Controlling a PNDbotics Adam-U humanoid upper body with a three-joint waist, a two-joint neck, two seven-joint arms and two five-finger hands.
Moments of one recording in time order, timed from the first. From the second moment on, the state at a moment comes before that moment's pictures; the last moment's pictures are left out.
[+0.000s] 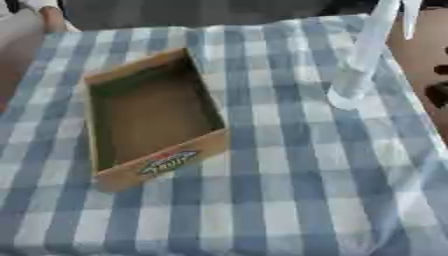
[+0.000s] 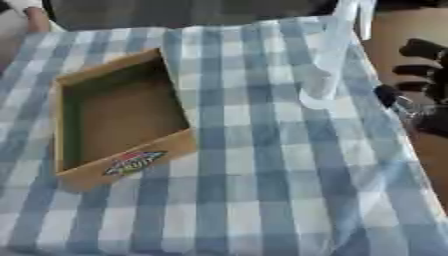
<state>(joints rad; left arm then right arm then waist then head) -0.20 0.44 0.22 -1.83 0.22 0.04 0.29 -0.06 -0.85 -0.01 -1.98 -0.44 0.11 -0.10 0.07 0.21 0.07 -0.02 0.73</state>
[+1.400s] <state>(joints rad) -0.22 0.43 0.22 -1.84 0.22 0.04 0.29 -0.27 -0.89 0.05 -1.75 -0.50 0.05 0.02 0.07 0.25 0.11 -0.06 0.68</state>
